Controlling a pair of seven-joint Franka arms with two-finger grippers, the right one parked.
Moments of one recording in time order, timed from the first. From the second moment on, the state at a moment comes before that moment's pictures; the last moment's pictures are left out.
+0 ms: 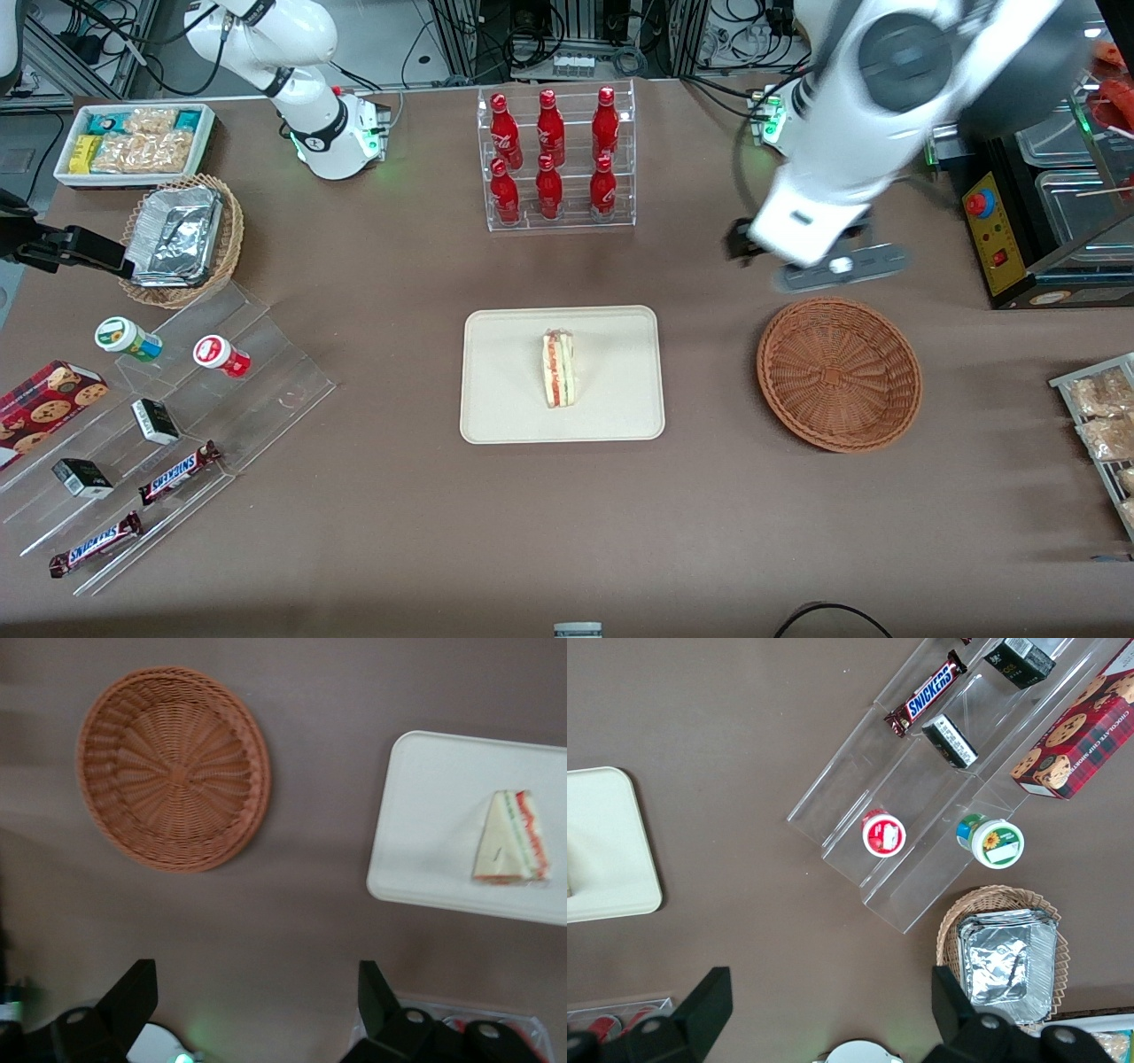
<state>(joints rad) -0.39 0.10 -0.02 -1.50 0.02 1.46 -0.52</state>
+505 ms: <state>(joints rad) -0.11 -0.02 -0.02 -1.59 0.02 1.44 -0.08</state>
